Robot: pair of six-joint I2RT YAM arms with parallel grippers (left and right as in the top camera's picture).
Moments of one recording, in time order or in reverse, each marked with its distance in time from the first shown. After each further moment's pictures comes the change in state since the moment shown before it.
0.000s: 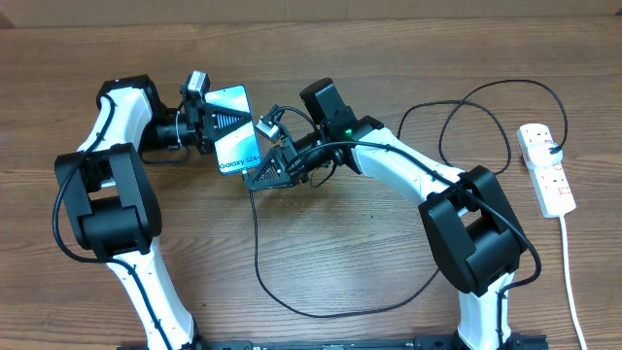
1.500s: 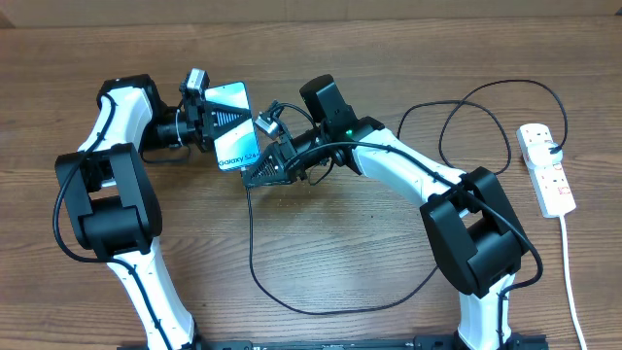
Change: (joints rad) left arm -0.005 0.000 0.005 0.008 0.024 0.003; right arm 0.003 -0.009 -0.007 0.087 0.035 0.098
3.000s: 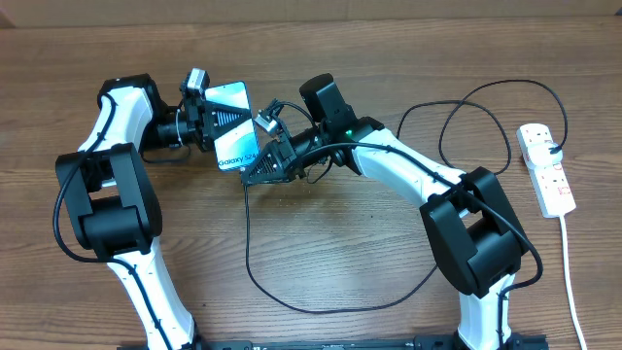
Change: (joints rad) left arm 0.000 0.000 0.000 0.003 0.000 0.002; right arm 0.001 0.000 0.000 0.026 0.032 0.020
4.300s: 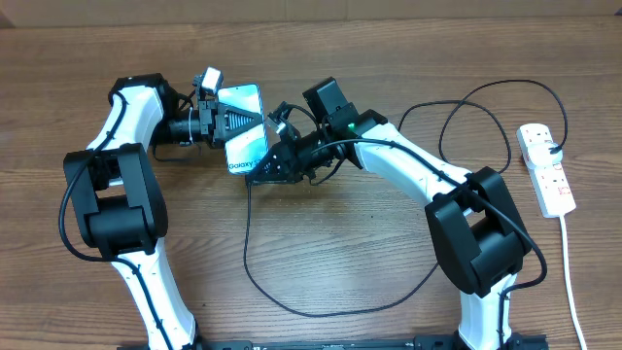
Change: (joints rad) left arm -0.026 0.000 -0.004 0.232 -0.079 -0.087; right arm -0.016 -0.005 0.045 -0.328 0.208 -0.176
